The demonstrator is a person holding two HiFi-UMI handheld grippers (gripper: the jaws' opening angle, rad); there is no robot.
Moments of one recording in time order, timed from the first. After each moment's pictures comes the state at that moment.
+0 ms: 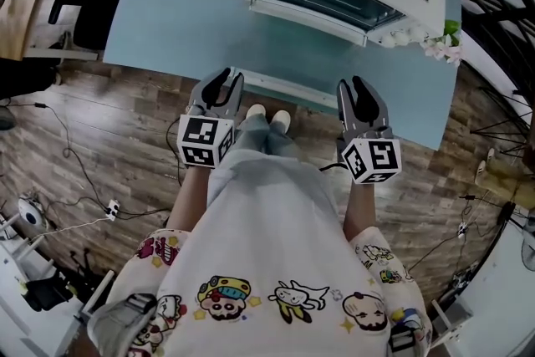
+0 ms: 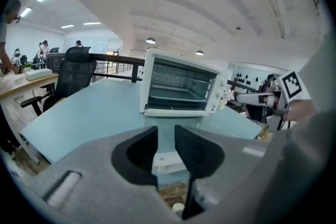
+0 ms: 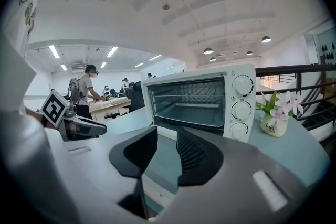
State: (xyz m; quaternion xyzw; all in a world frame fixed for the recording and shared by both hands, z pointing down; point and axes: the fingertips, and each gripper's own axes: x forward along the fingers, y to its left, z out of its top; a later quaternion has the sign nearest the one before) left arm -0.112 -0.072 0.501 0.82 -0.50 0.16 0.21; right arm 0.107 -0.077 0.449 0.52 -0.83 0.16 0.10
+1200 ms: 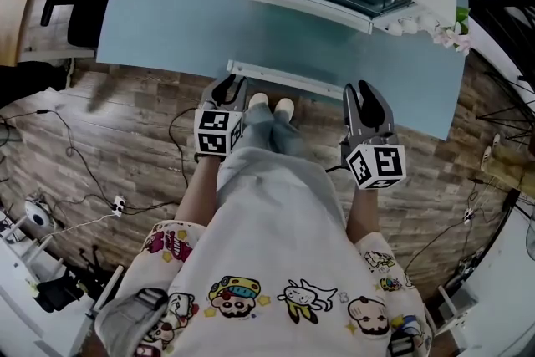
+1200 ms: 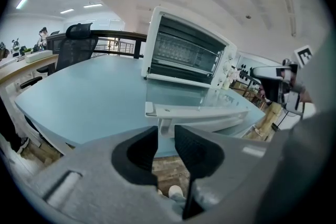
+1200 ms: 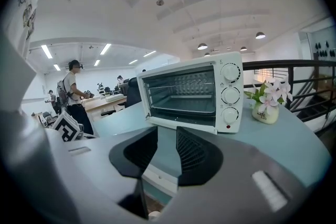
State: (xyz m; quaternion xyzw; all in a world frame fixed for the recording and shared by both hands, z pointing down) left arm -0.110 -0.050 0.606 0.80 -0.48 0.22 0.28; right arm 0.117 -0.054 0.473 0.54 -0.81 0.18 0.11
